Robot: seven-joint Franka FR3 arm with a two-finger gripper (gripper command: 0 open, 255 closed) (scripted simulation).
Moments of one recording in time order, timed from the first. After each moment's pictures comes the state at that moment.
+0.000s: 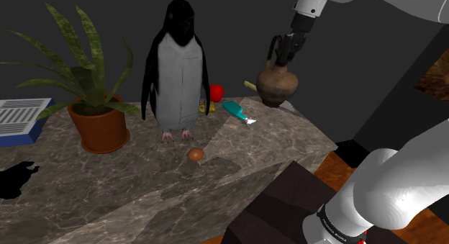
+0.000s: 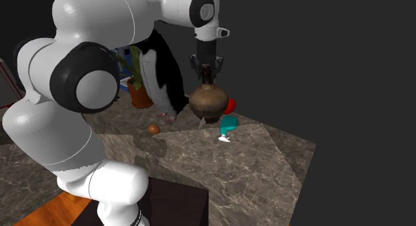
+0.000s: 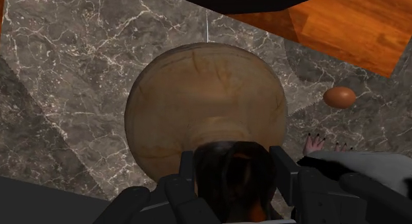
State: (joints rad) arm 0.04 -0.23 -0.39 -1.79 -0.04 1.62 -0.32
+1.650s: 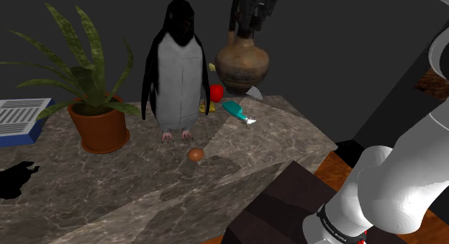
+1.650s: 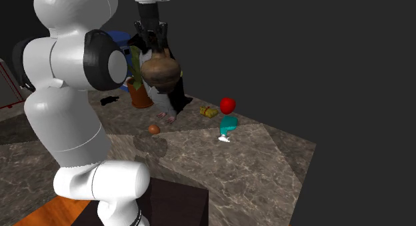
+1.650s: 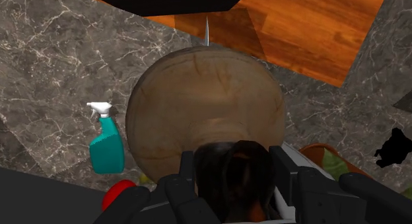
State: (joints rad) arm 0.22 -0.09 -0.11 -1.36 0.01 1.32 0.14
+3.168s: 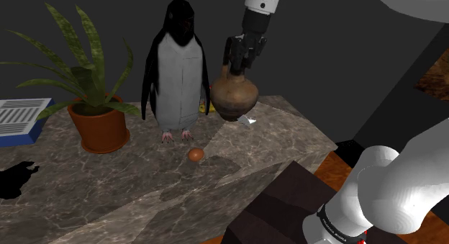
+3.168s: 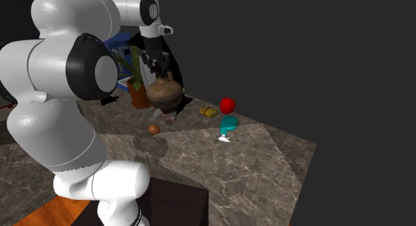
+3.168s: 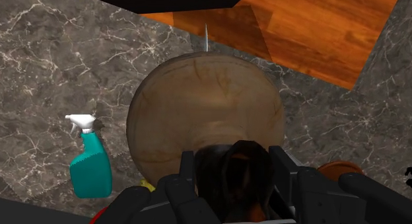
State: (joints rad) arm 0.22 -0.24 -0.10 -1.84 -0.01 1.66 0.15
